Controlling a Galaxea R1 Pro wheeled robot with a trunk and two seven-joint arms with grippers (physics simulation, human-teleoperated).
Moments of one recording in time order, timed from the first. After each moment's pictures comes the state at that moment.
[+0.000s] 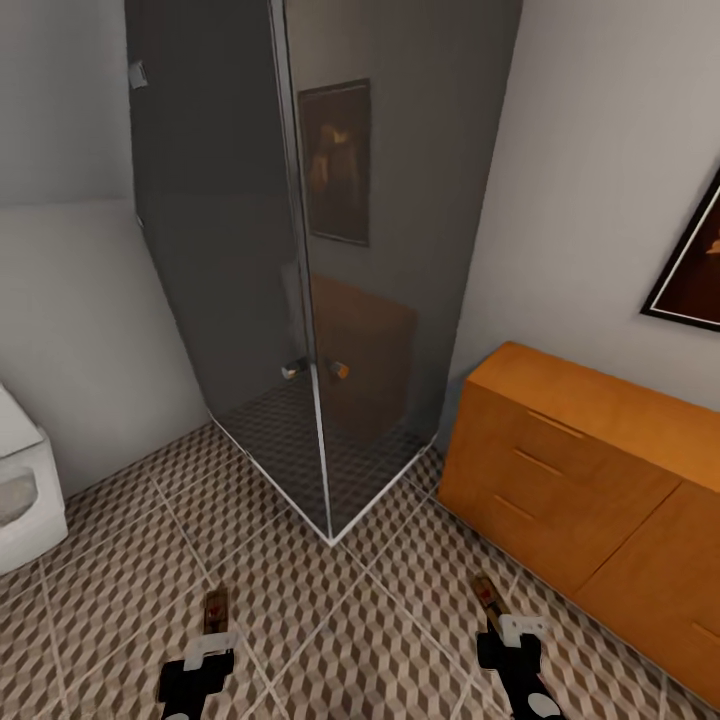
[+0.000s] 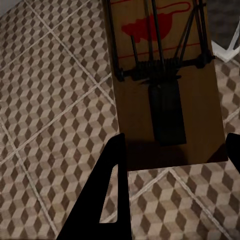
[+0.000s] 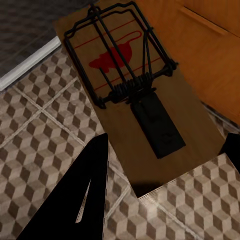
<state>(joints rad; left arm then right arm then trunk) -0.54 0.00 -0.83 0.07 0.80 -0.50 0.25 -0.43 -0.05 0.22 -0.29 -0.22 -0.36 -0.14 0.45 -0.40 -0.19</state>
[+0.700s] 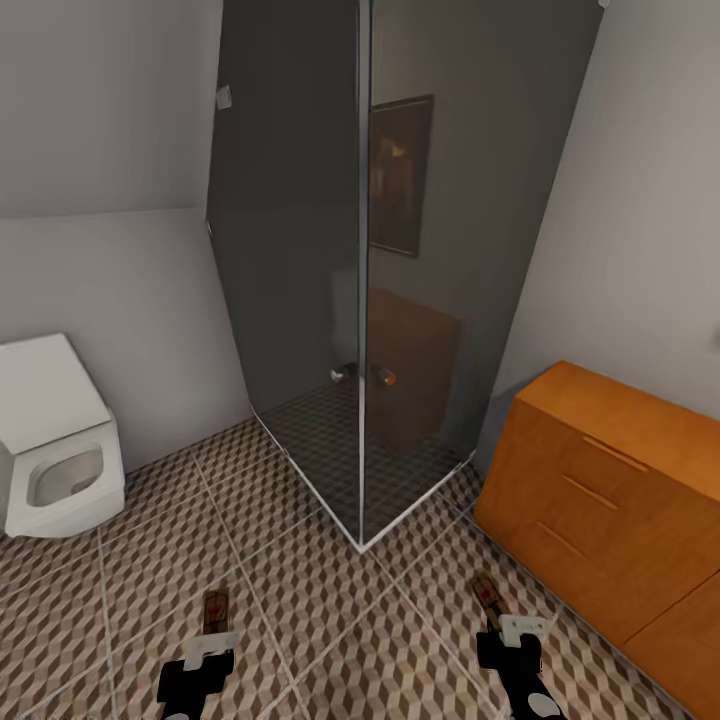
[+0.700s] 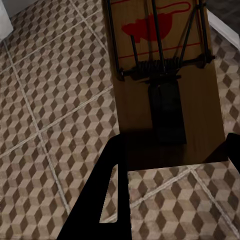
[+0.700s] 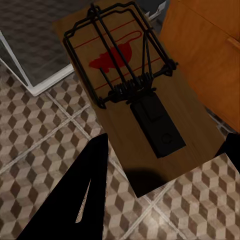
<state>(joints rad) -0.54 0.00 -0.83 0.07 0.80 -0.50 0.25 -0.43 -0.05 0.22 -0.29 -0.22 -0.36 -0.14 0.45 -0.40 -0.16</state>
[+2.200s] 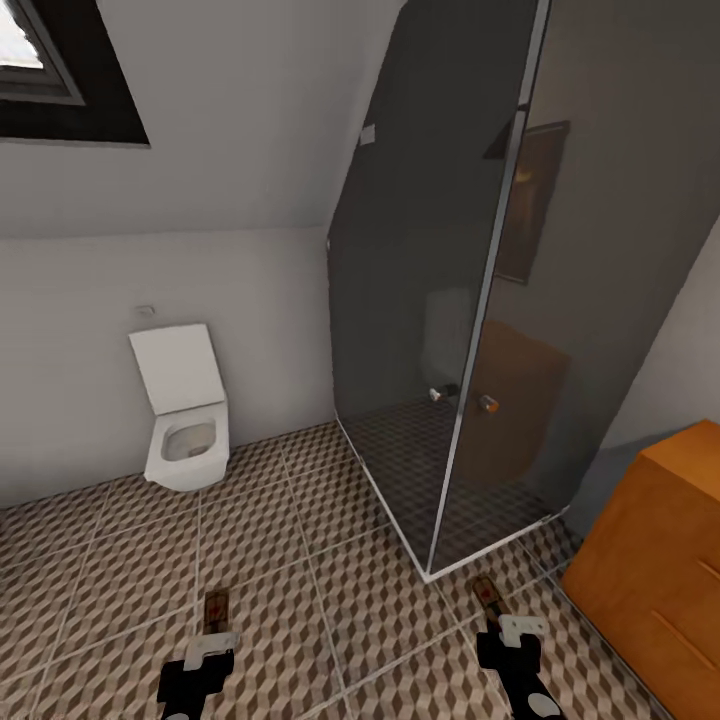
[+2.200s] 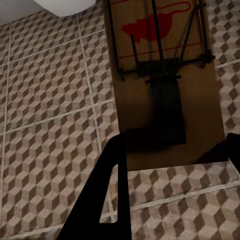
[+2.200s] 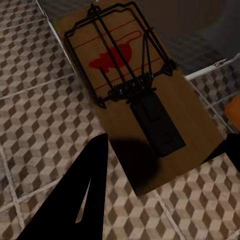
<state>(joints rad) -0.54 0.00 -0.83 0.07 0.80 -0.50 0.25 -0.43 -0.04 0.22 -0.29 -0.22 -0.36 -0.14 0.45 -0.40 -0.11</state>
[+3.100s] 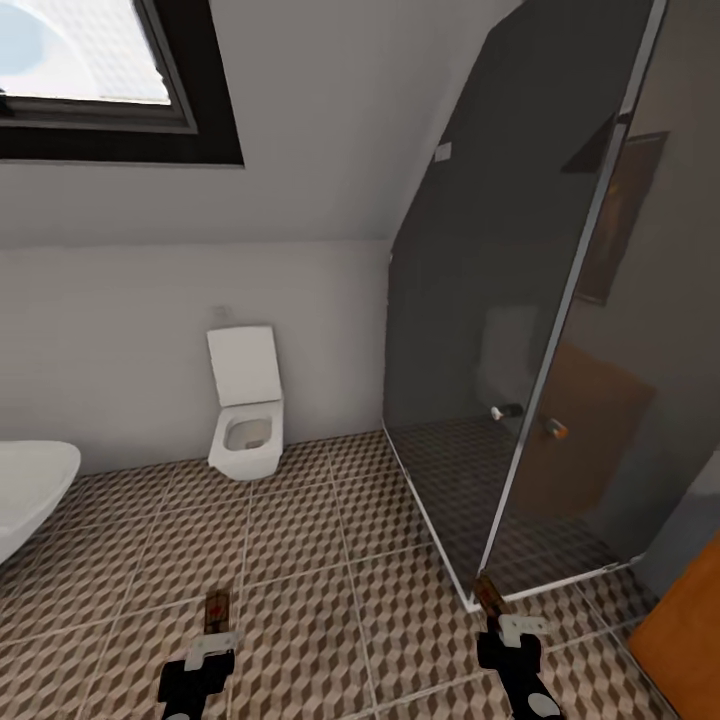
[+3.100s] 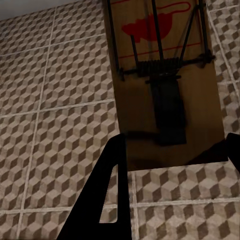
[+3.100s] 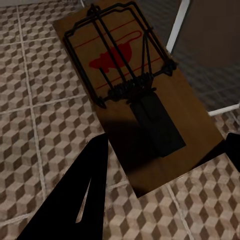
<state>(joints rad) -0.54 -0.01 -0.83 0.07 0.80 -0.50 0.25 -0.43 -0.05 0.22 -0.29 -0.22 -0.36 -0.14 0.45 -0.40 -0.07</state>
